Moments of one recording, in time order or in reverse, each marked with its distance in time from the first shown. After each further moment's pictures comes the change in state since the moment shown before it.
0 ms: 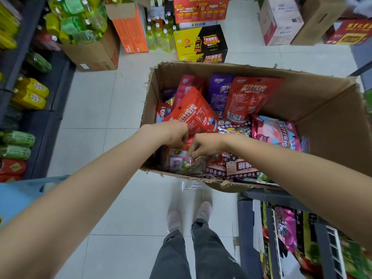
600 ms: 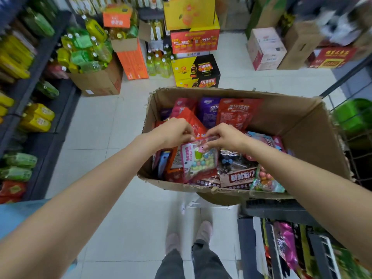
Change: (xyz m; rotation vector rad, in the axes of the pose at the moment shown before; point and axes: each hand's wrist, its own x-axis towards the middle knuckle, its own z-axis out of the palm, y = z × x) left_hand -0.030 0.020 -0.033 -0.188 0.366 0.146; right_hand -0.064 0.015 -0.033 0.064 0.577 -0.027
